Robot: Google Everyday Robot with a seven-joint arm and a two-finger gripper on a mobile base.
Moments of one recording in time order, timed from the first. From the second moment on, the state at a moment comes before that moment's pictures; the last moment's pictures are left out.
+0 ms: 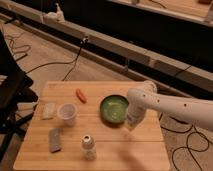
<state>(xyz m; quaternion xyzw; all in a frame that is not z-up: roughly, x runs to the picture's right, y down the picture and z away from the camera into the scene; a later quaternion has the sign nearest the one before) 0.143 0.239 0.751 -0.38 0.15 0.43 0.80</state>
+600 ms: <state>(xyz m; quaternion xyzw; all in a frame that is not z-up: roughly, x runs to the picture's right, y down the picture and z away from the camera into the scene) 0.134 0.290 0.729 -0.43 0.17 0.41 0.79</state>
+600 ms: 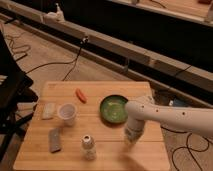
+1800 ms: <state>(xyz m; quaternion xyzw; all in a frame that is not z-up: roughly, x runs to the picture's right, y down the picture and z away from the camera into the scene) 0.030 0.311 0.671 -0.46 0.14 0.29 0.83</state>
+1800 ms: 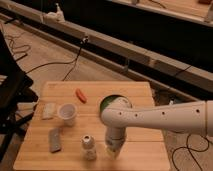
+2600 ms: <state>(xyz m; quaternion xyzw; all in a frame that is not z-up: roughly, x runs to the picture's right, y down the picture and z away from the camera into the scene) -0.055 0.251 0.665 -0.46 0.00 0.29 0.84</state>
